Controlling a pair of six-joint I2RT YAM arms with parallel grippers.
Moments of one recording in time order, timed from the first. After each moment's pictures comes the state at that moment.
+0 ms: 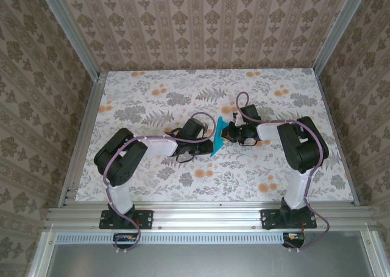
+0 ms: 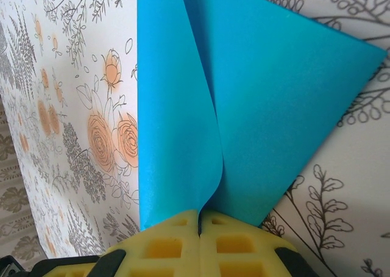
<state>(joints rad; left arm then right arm) -0.81 1.84 0.94 0.02 0.28 -0.75 0.28 1.90 0.93 0.01 -0.56 0.71</state>
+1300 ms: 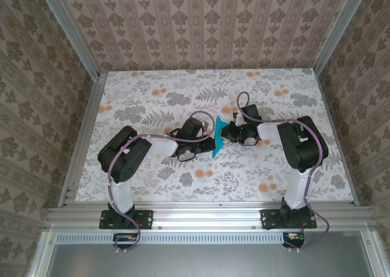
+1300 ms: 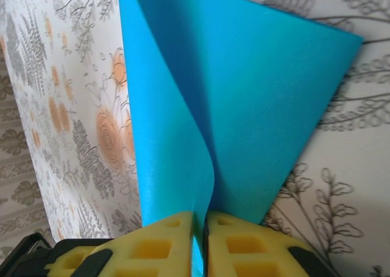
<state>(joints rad) -0.79 1.89 0.92 0.18 0.34 -0.80 0.27 1.91 0.93 0.02 -0.60 0.72</state>
